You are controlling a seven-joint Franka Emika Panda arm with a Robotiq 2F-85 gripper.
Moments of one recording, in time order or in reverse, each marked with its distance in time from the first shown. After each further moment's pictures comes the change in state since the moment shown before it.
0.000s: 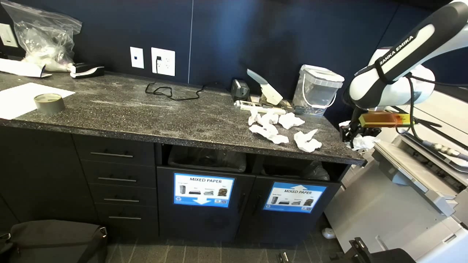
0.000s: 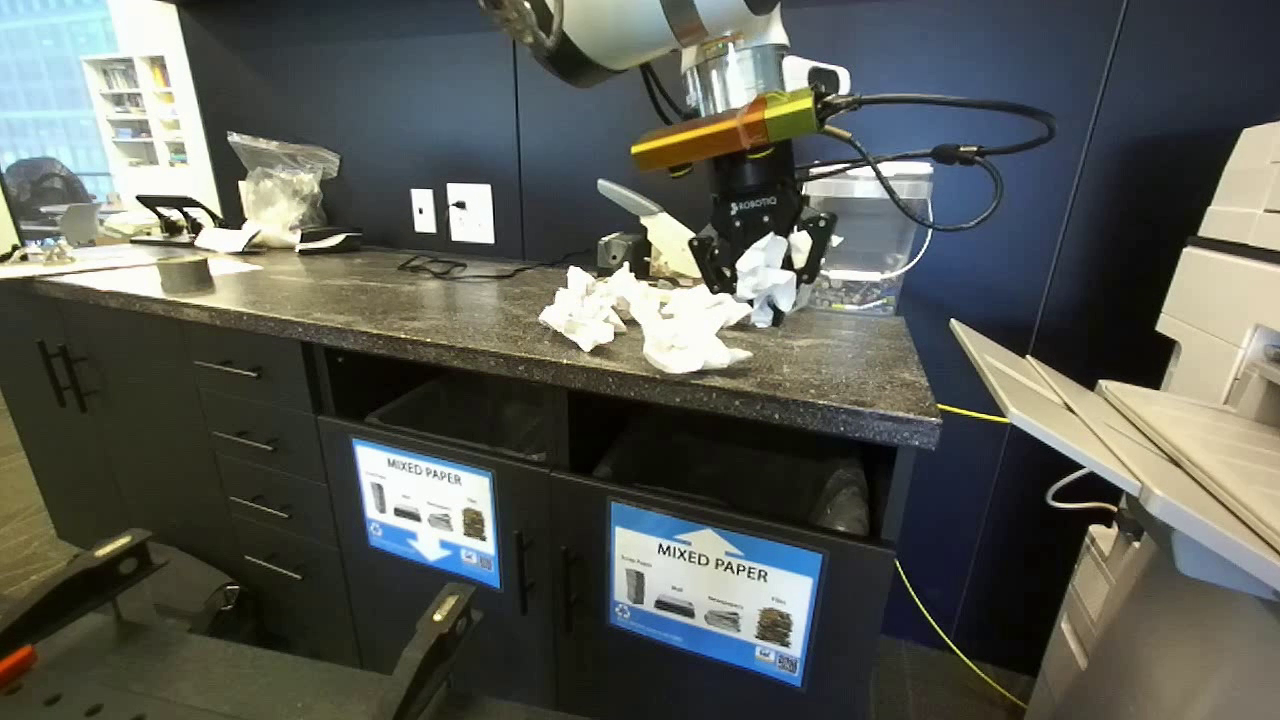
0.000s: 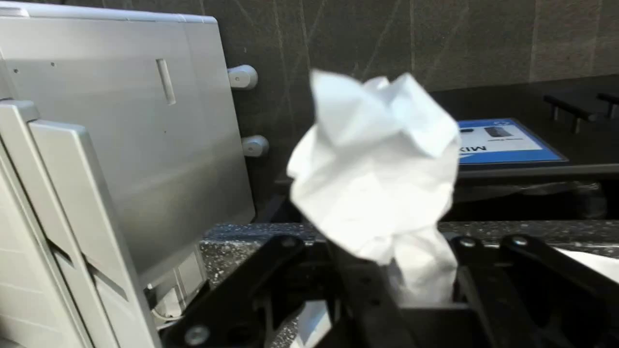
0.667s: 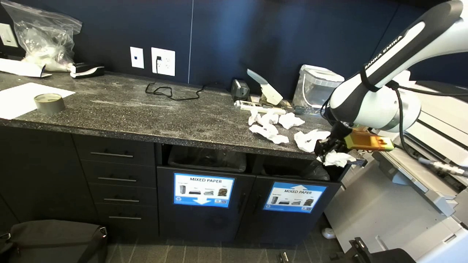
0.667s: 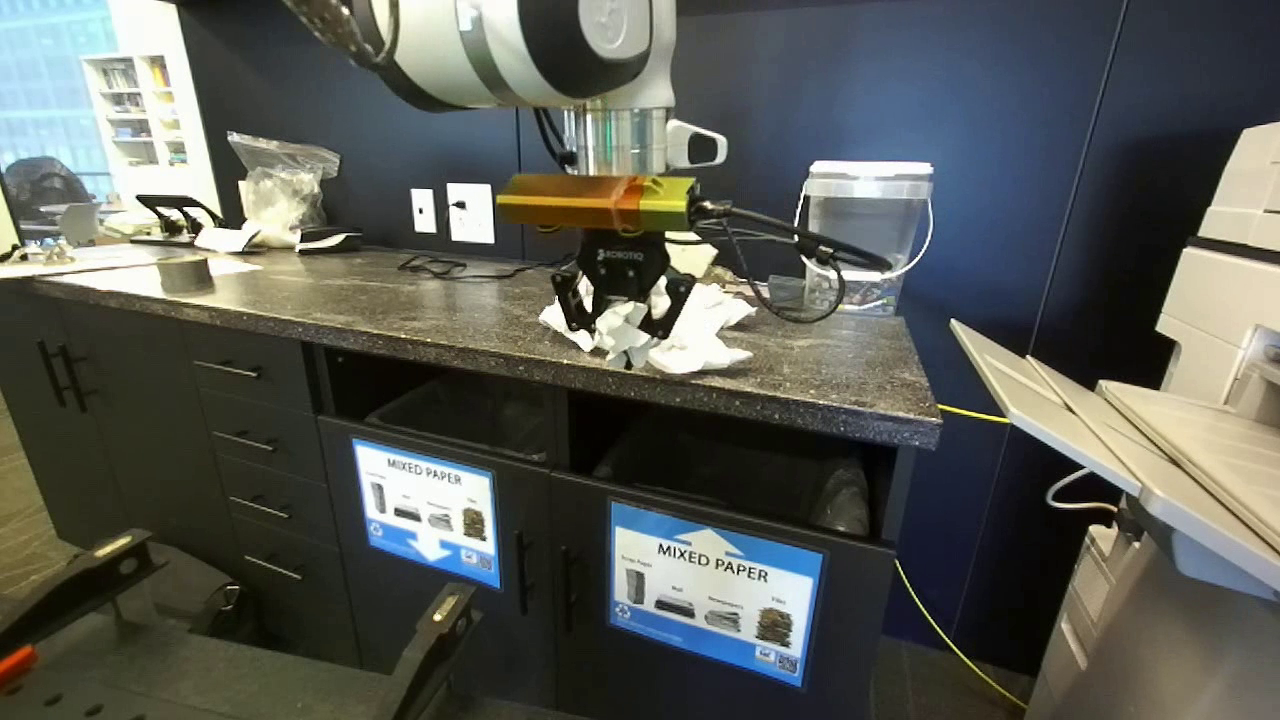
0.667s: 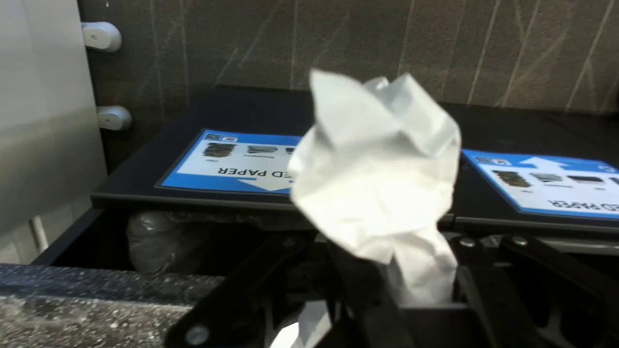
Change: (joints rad) arm -0.041 -0.084 0.207 -0.296 0.389 0.267 -0.386
